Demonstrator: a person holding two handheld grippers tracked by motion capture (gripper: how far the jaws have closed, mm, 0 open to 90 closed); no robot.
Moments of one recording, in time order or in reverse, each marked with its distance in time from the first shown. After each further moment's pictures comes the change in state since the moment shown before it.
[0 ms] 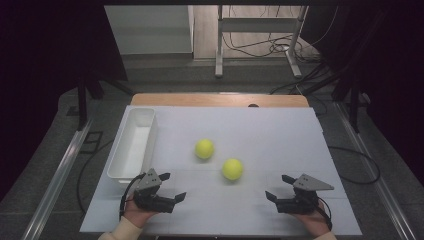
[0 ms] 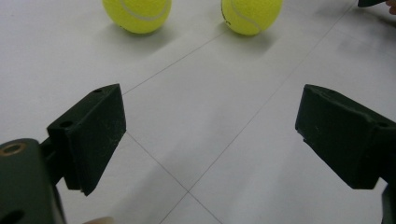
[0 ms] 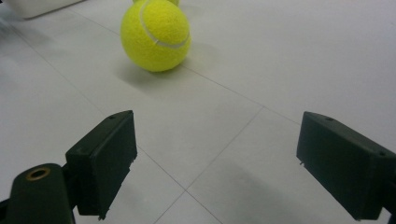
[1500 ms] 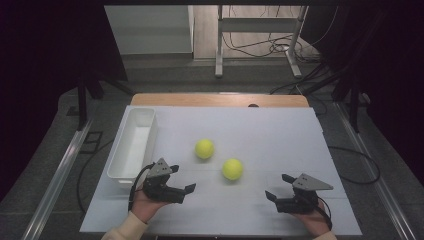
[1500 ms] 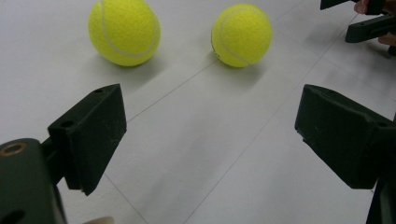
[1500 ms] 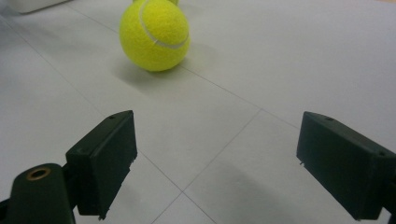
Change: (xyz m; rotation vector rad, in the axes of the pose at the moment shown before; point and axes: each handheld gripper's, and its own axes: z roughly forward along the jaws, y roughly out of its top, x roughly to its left) left arm -0.008 0.040 0.010 0.018 -0.015 -0.039; right arm 0.000 0.002 0.000 0.003 -0.008 -0.024
